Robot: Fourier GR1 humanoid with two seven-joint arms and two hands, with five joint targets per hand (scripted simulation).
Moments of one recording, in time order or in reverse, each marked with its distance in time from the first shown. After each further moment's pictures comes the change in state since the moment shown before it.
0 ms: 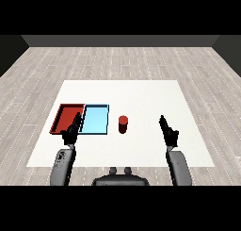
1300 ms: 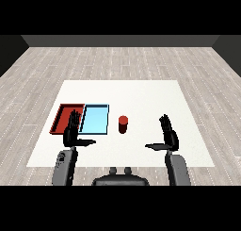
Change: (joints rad) left arm 0.015 -0.065 0.035 -0.038 0.072 -0.100 -0.410; right arm 0.067 0.065 -0.015 -0.109 -0.090 0.113 -0.320
